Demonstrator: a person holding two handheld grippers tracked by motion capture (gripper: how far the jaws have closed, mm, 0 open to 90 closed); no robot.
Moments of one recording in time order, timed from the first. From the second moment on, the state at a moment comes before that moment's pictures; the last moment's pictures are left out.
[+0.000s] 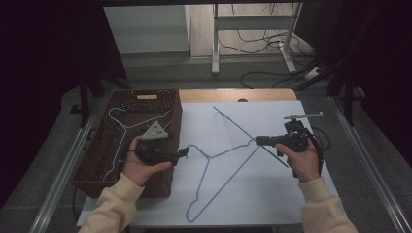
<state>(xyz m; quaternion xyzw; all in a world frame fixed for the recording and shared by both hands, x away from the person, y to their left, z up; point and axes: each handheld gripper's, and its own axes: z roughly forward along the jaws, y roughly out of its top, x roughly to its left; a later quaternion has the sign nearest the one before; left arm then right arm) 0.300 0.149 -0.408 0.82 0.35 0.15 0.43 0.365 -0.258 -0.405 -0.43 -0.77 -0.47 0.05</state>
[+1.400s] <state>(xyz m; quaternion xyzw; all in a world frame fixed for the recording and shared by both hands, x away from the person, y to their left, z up) 0.390 0.050 -0.429 0.86 0.28 0.16 0.40 0.346 -0.273 -0.382 -0.36 -0.77 -0.51 0.11</state>
